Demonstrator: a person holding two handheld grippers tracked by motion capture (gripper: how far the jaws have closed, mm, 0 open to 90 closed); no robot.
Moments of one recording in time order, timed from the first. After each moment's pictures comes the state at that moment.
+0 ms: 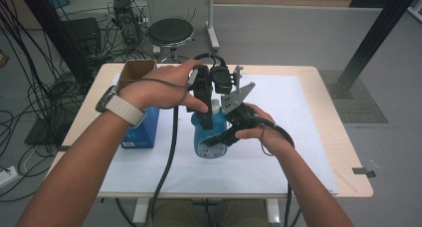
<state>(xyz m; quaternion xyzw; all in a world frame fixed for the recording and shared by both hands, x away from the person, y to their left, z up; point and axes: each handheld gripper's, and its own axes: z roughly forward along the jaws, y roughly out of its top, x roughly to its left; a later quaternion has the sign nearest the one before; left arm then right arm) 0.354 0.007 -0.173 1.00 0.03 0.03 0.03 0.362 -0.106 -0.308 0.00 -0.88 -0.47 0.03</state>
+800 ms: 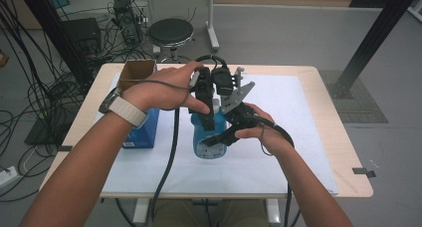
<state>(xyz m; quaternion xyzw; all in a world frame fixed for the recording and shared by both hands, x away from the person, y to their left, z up) 0.355 0.004 -0.179 1.00 0.02 0.03 0.04 0.362 -0.106 -0.306 -0.01 -0.88 -0.47 0.04</state>
